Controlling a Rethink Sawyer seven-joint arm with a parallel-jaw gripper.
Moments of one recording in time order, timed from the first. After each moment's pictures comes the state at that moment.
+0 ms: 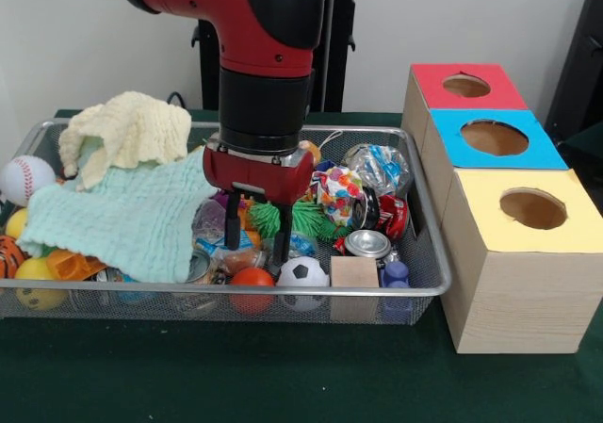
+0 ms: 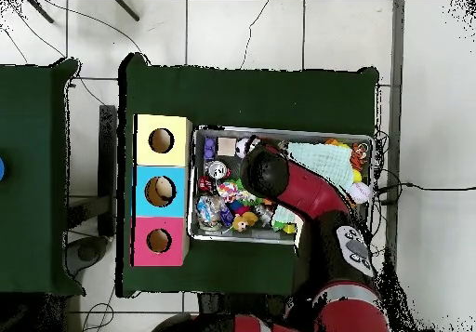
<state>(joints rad) -0.29 -0.48 -0.05 1.62 0.21 0.15 1.66</state>
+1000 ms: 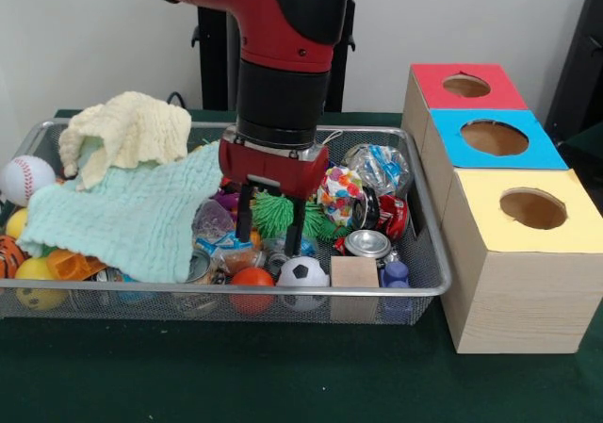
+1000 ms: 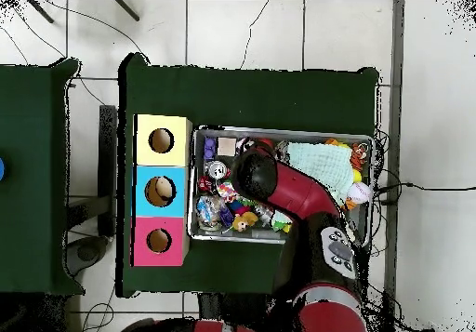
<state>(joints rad) -0.21 -0.47 -0.11 1.63 0.25 0.15 1.66</state>
